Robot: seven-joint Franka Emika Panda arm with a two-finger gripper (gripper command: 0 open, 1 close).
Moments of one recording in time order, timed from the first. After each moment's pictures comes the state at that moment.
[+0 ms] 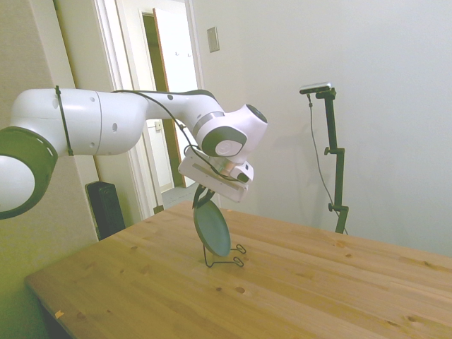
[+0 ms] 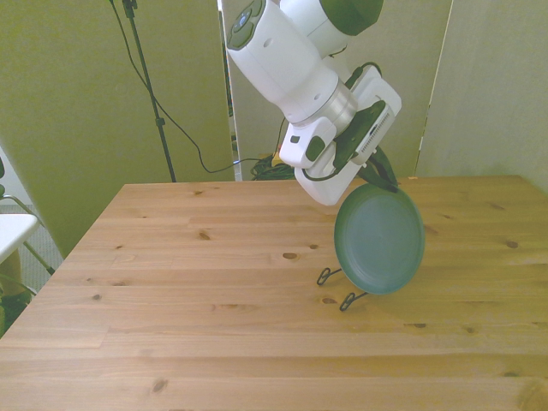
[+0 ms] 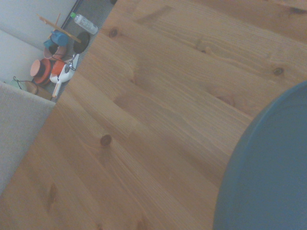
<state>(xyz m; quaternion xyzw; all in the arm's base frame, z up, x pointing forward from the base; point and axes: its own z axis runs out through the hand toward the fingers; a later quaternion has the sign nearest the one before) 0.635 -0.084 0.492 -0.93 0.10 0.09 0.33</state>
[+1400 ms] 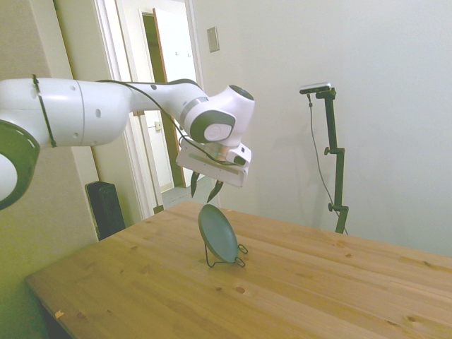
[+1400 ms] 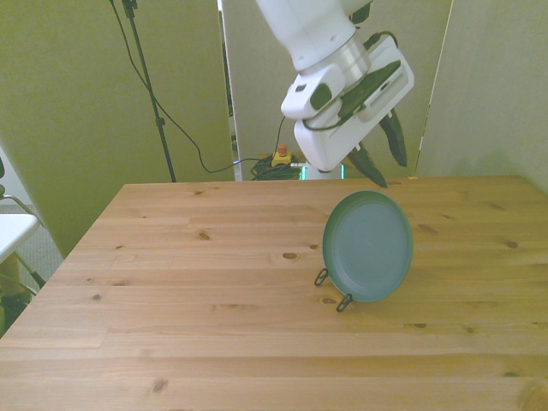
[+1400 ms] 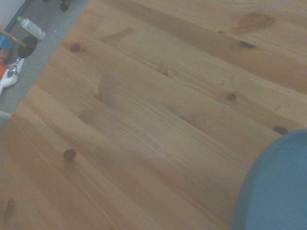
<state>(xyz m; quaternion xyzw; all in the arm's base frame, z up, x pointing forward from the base) 0.621 -0.067 0.562 -0.96 0.11 0.01 0.25</state>
